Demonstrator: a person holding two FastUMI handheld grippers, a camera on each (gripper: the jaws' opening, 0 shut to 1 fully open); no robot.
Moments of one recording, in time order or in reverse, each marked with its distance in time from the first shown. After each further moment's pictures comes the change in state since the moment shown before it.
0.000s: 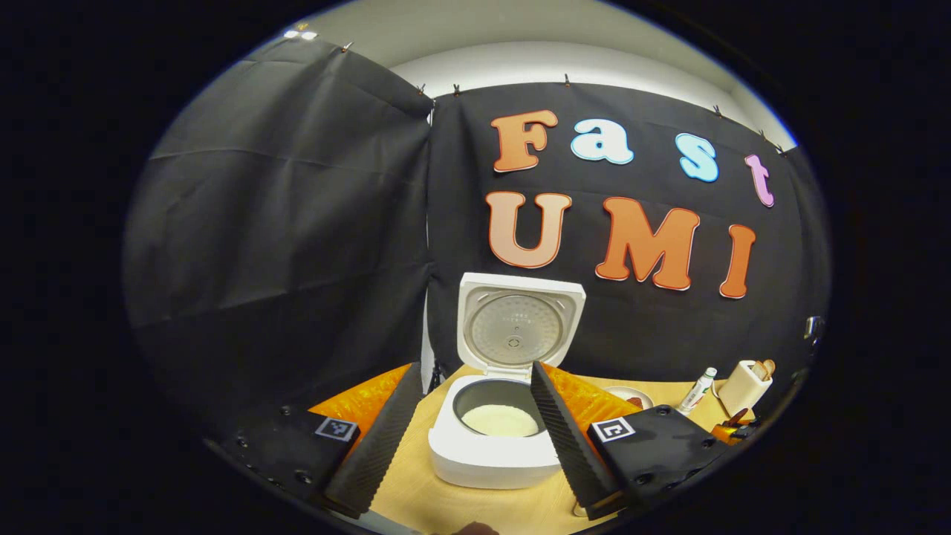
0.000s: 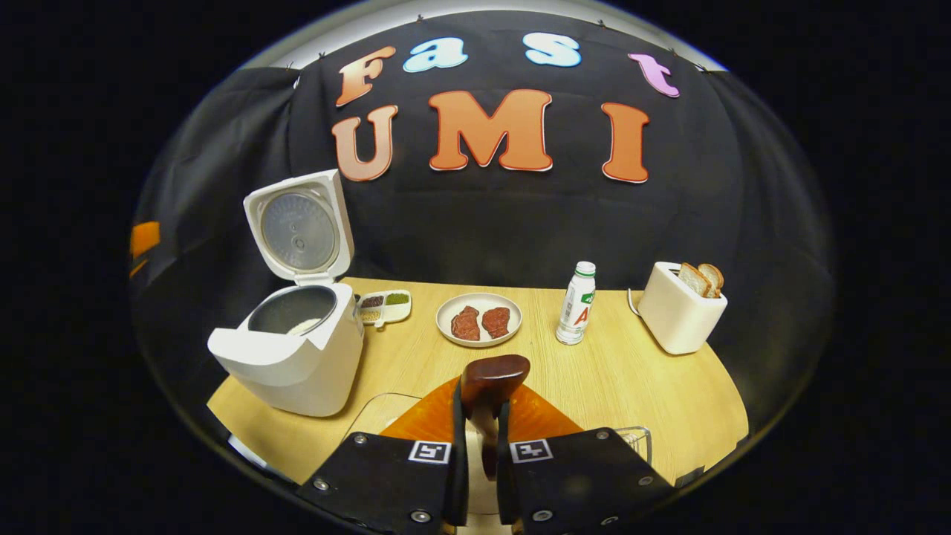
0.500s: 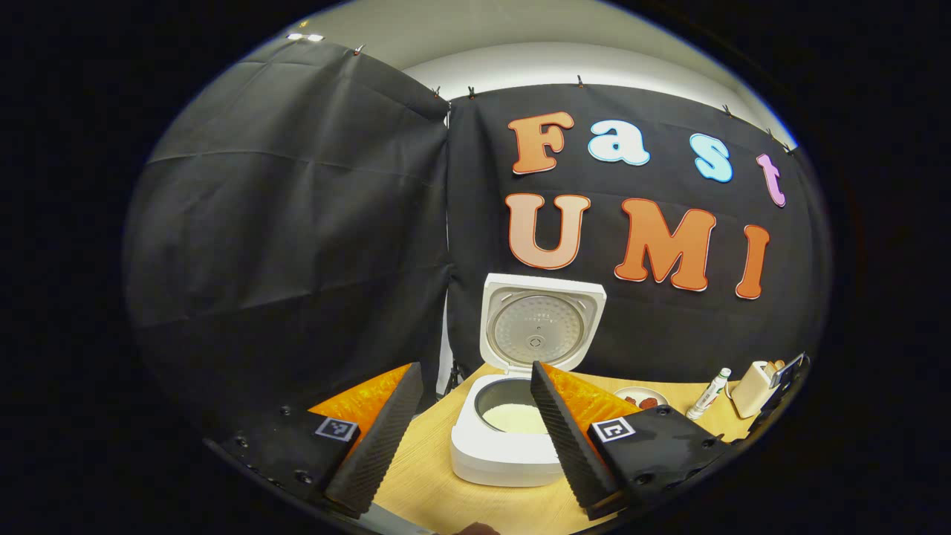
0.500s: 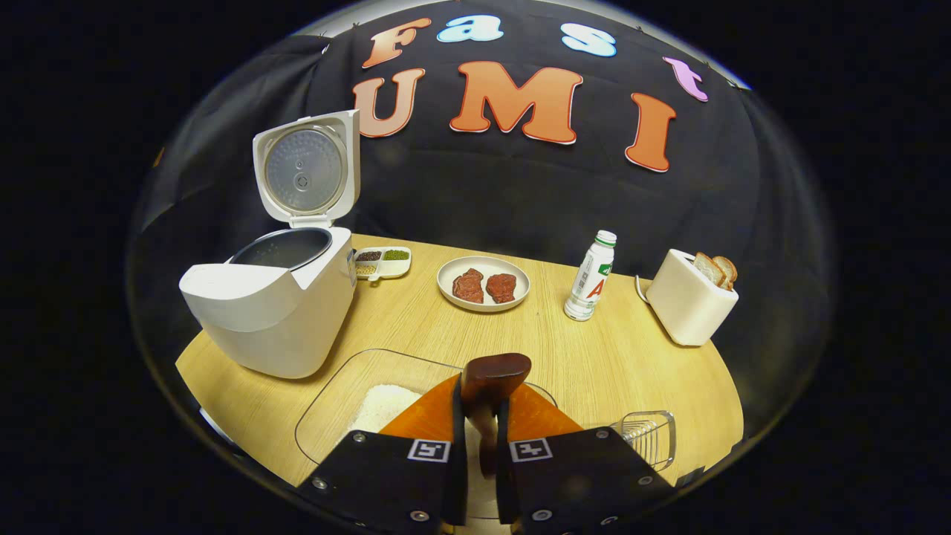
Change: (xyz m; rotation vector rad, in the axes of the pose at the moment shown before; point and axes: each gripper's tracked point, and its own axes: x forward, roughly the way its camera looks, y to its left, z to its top) left arm -0.009 0.018 -0.001 0.005 -0.001 0.060; right arm 0.026 0.013 -0.052 -0.101 0.062 -0.020
